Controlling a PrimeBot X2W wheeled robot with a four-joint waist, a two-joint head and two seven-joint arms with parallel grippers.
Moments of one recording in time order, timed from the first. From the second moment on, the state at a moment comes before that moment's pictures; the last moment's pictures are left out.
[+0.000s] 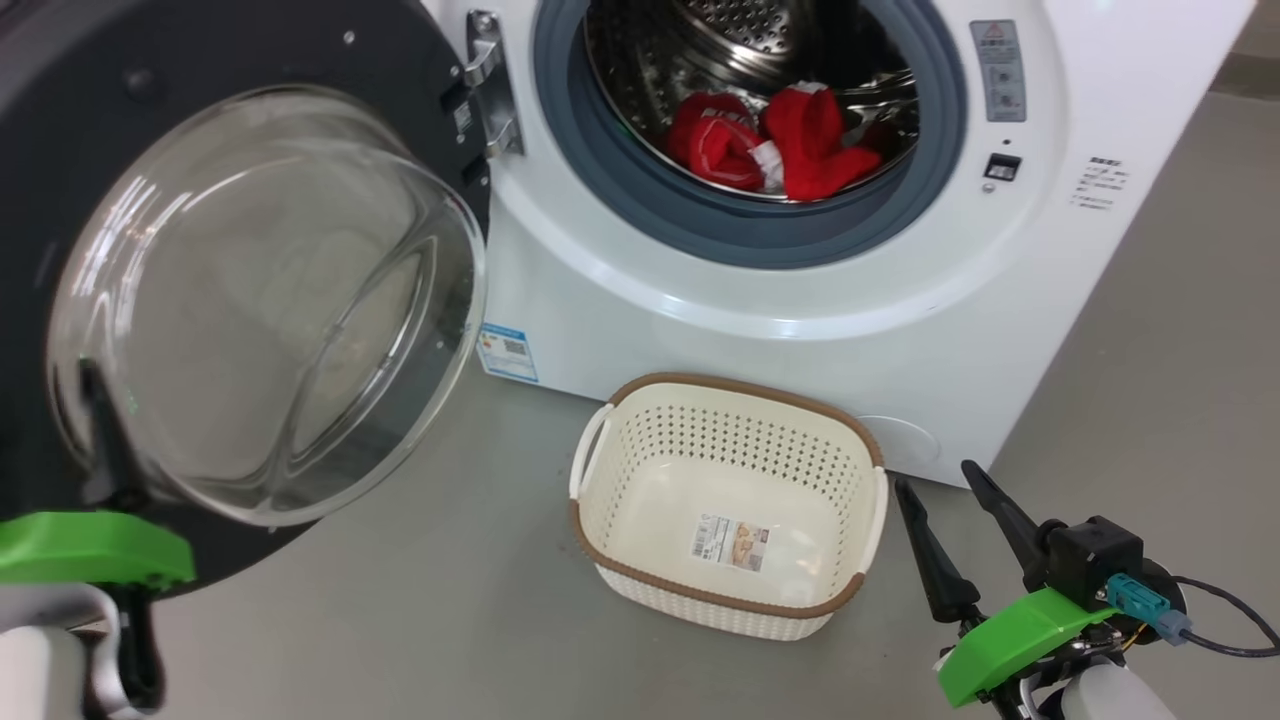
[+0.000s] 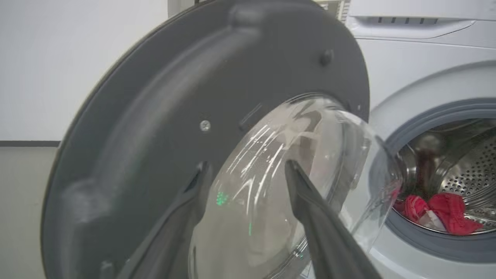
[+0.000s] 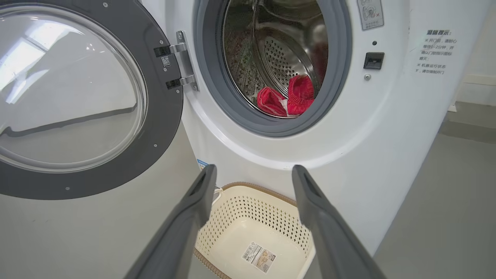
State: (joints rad) left arm -0.38 0.28 0.09 0.44 -0.48 0.11 -0.25; right arm -0.15 -0.10 0.14 0.42 0.32 0.13 -0.25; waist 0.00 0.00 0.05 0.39
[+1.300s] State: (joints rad) left arm -0.04 0.20 -0.12 0.22 -0.42 0.04 -0.25; right arm -0.10 -0.09 0.05 0.30 0.30 0.13 -0.25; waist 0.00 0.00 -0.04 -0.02
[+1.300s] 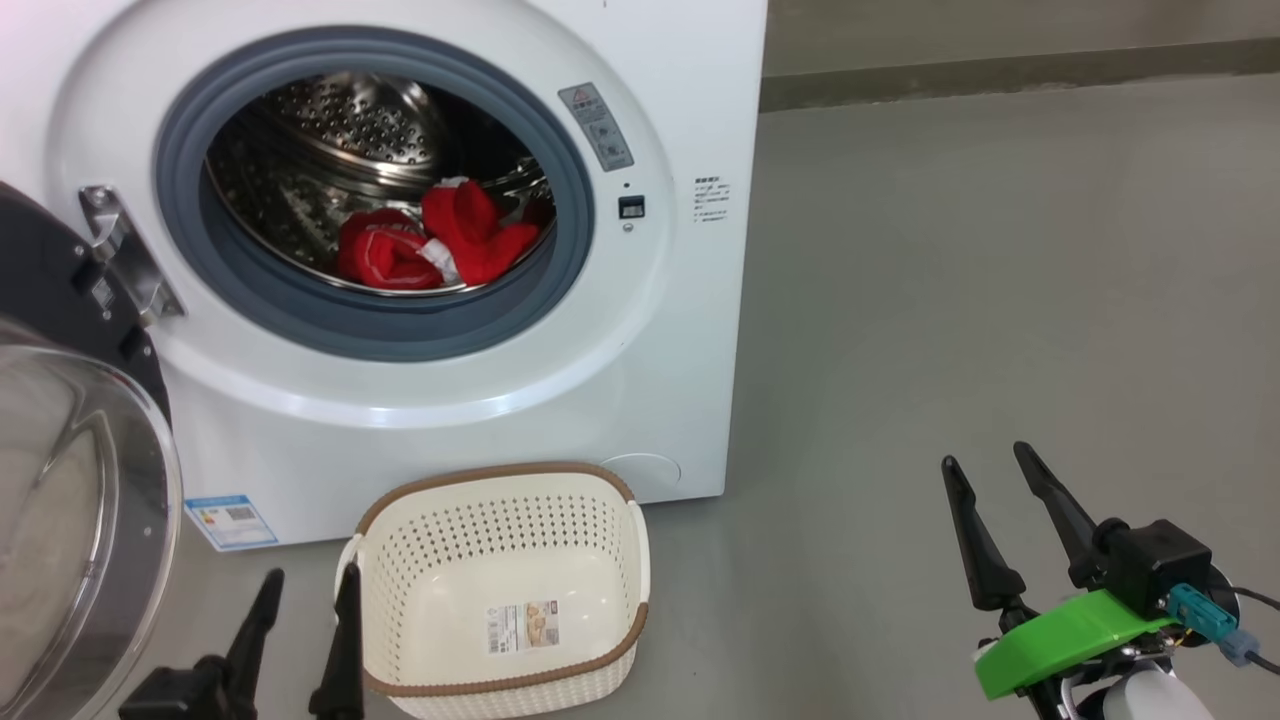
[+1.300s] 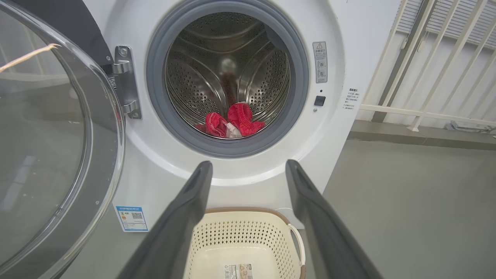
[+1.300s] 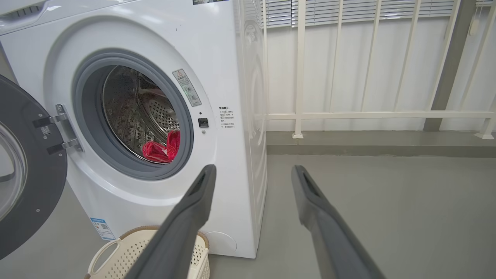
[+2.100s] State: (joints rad) left arm 0.10 0.17 -0.06 0.21 -0.36 0.01 -0.25; right arm 0.00 -0.11 0.05 0.23 0.30 0.13 -0.25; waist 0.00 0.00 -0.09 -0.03
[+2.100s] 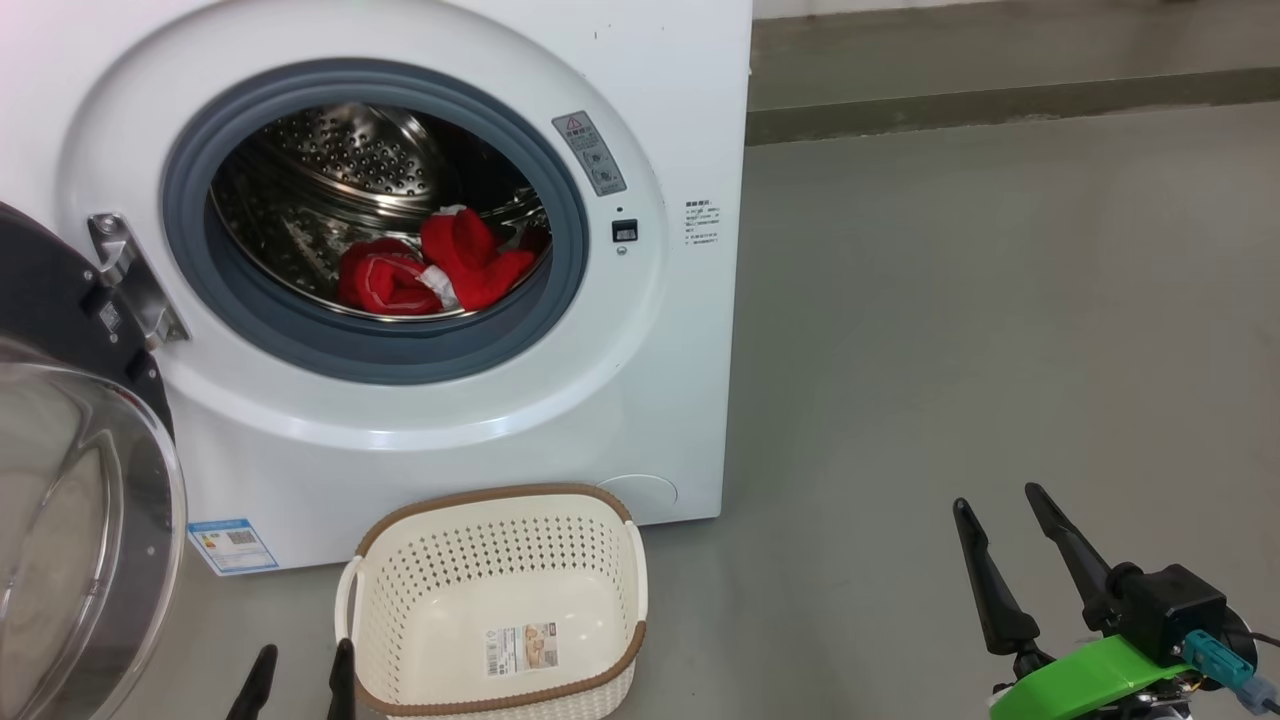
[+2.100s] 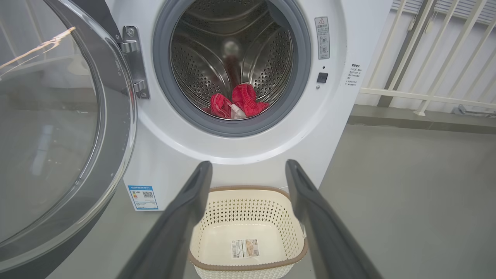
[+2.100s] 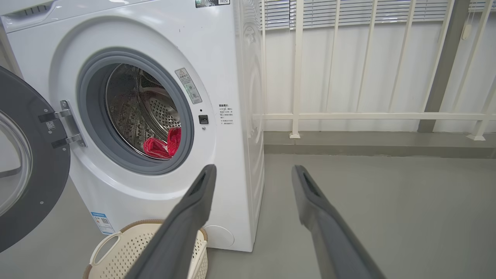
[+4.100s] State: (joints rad) left arm 0.10 0.10 0.04 0.24 -0.31 -0.05 -0.25; right arm 0.00 -0.12 0.08 0.27 0.32 0.13 -0.25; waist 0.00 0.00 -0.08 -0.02
